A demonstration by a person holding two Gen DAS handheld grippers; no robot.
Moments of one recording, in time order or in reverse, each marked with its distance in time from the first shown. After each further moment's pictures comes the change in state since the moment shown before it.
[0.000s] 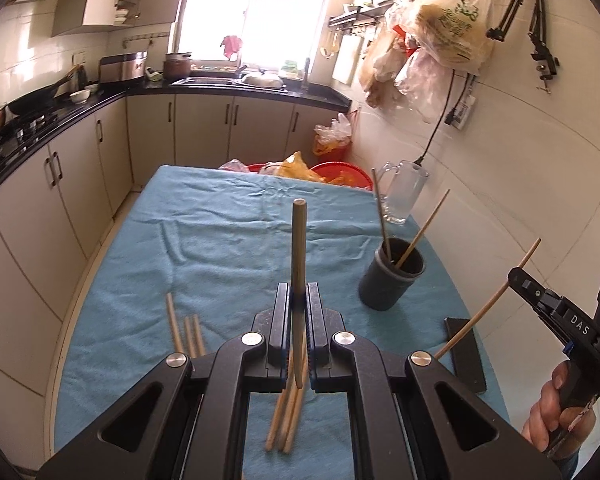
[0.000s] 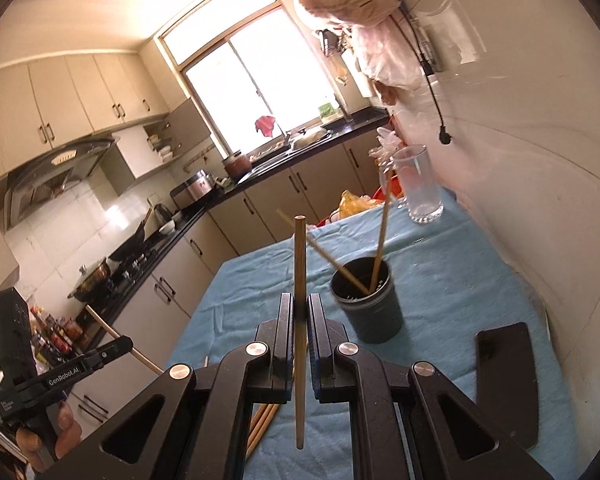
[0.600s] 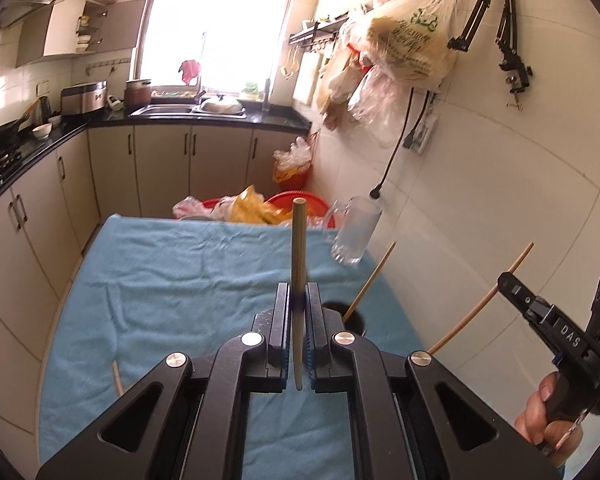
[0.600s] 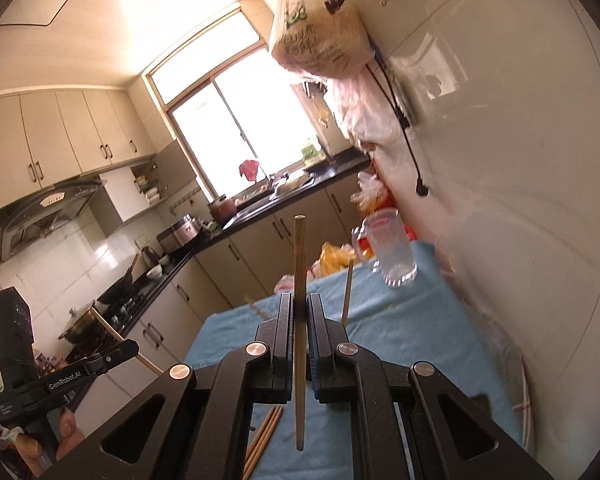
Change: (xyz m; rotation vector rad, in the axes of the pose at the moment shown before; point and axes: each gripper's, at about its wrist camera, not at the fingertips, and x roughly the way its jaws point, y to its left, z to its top) left arm 0.025 -0.082 0.081 0.058 -0.066 -0.102; right arm -0.021 -0.022 0.075 0.010 -0.149 -0.050
